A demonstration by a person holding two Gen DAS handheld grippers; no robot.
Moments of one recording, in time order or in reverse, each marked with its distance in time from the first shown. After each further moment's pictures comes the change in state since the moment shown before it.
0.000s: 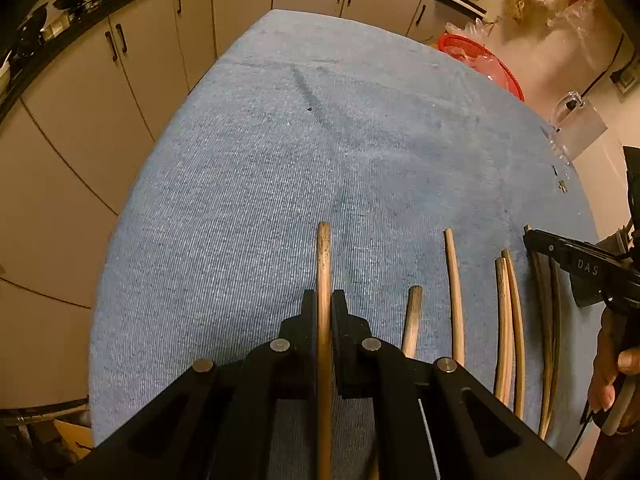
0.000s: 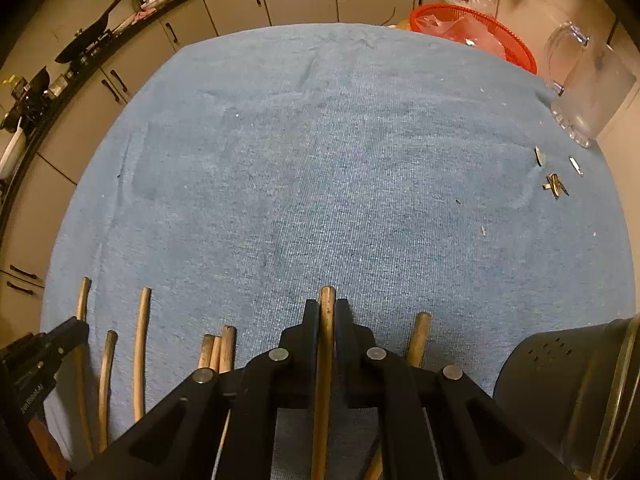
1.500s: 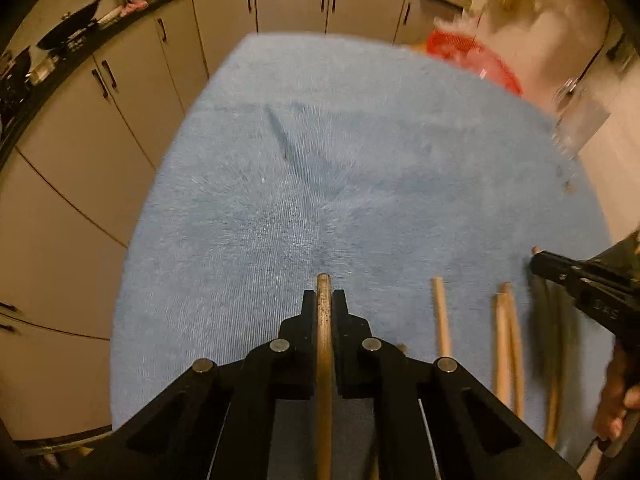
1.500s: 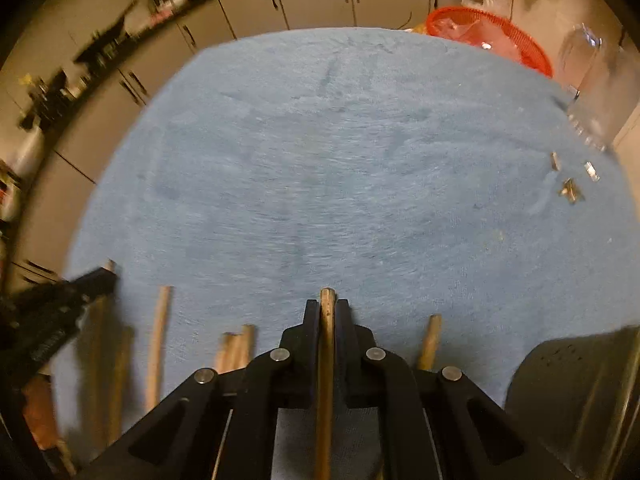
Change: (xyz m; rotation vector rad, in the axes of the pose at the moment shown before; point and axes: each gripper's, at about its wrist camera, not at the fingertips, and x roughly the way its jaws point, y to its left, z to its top) left arm 0.008 -0.039 0.048 0.082 -0.065 0.045; right arm -0.013 -0.003 -0.004 0.009 -0.052 0.104
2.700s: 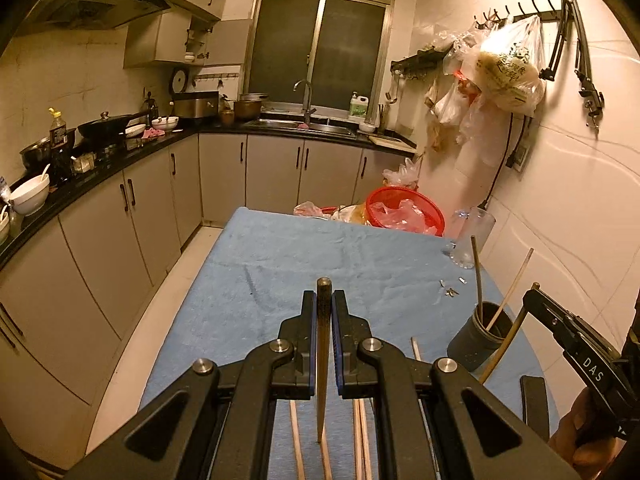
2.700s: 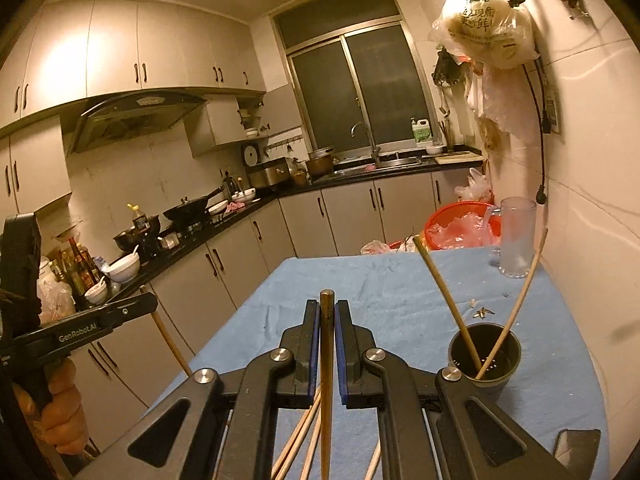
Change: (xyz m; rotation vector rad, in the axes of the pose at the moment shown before) left arm -0.207 -0.048 -0.075 -0.001 -0.542 -0.079; right arm -0.235 0.006 -0.134 -0.017 -0.770 0.141
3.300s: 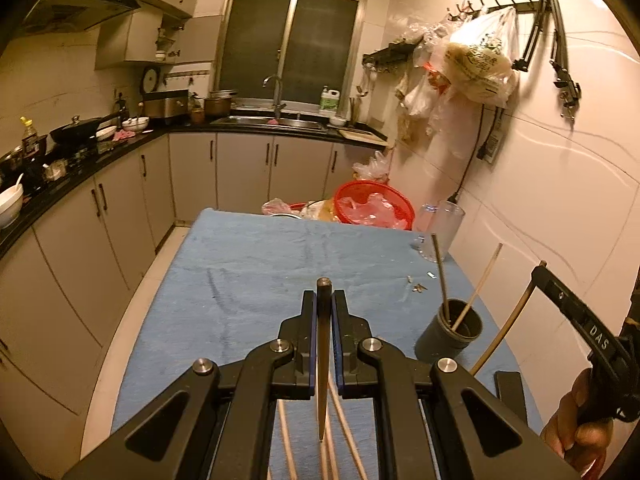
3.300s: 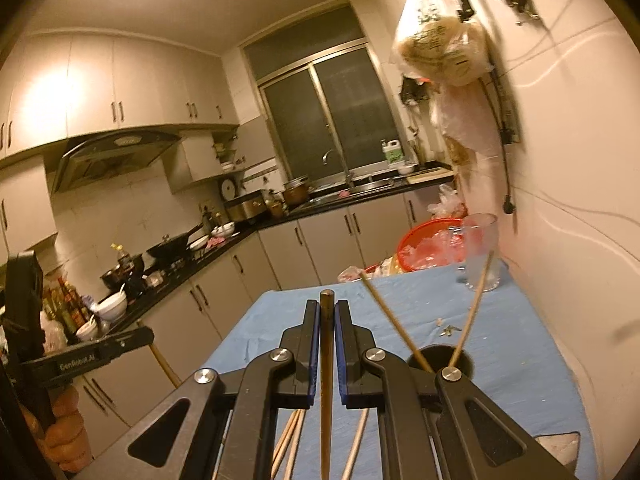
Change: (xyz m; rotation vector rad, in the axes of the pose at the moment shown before) left arm 0.002 -0.031 0.012 0.039 0.025 -0.100; right arm -0.035 -0.044 0.019 0.097 -0.107 -0.078
